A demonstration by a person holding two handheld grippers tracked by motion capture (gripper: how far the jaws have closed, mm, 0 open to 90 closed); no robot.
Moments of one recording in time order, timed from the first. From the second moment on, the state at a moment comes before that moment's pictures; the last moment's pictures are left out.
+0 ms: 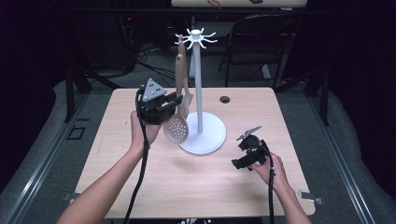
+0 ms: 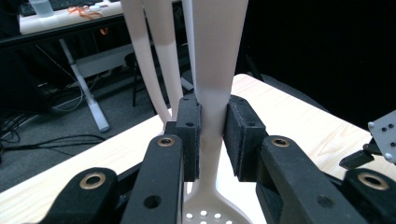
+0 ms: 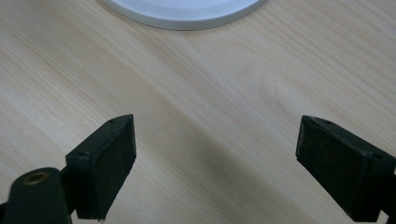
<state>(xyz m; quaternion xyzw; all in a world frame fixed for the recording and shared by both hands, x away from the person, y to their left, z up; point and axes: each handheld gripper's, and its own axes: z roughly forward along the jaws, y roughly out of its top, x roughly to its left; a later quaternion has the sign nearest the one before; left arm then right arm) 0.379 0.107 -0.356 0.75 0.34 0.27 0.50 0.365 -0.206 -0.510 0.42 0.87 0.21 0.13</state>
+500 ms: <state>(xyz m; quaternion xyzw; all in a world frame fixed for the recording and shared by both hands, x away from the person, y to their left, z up) 0.396 0.090 -0.345 0.75 0.36 0.27 0.49 0.365 -0.206 -0.510 0.42 0.87 0.21 0.13</state>
